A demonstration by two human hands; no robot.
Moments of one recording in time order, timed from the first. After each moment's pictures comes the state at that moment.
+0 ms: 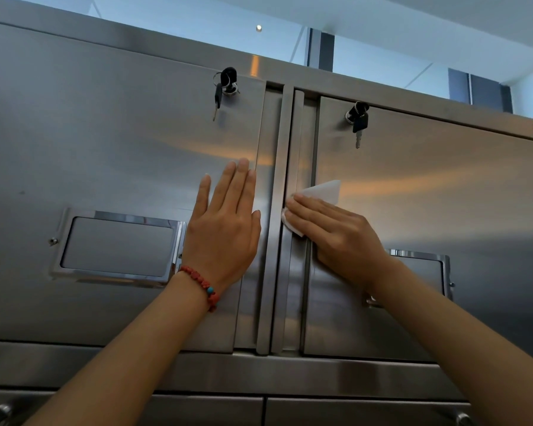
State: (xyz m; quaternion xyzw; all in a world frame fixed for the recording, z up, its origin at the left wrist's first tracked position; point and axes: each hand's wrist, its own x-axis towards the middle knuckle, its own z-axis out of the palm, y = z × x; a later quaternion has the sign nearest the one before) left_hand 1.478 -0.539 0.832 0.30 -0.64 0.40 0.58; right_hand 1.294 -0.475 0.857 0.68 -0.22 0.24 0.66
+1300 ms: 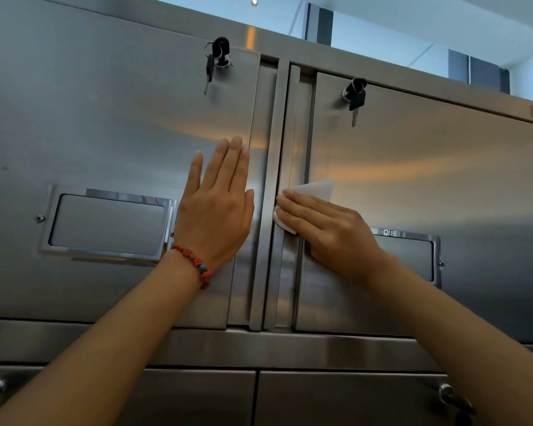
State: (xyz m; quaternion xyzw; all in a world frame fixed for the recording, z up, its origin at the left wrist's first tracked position) left_hand 1.478 -0.540 0.831 0.31 -0.65 0.40 0.57; right_hand 1.294 -0.470 0.838 0.69 -0.22 0.22 0.65
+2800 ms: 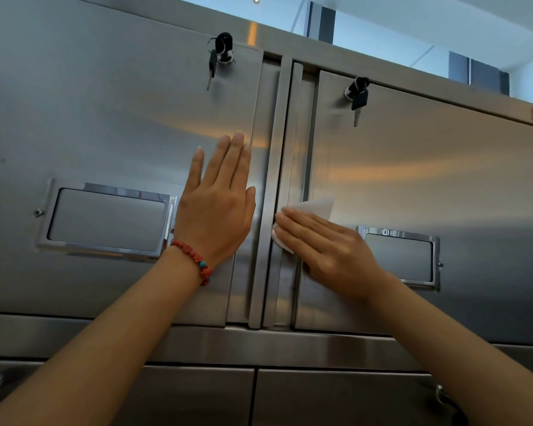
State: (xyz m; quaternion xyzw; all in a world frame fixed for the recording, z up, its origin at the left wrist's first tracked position) left_hand 1.478 -0.540 0.831 0.31 -0.64 0.40 0.57; right_hand 1.288 -0.473 0.816 0.68 -0.20 0.18 0.68
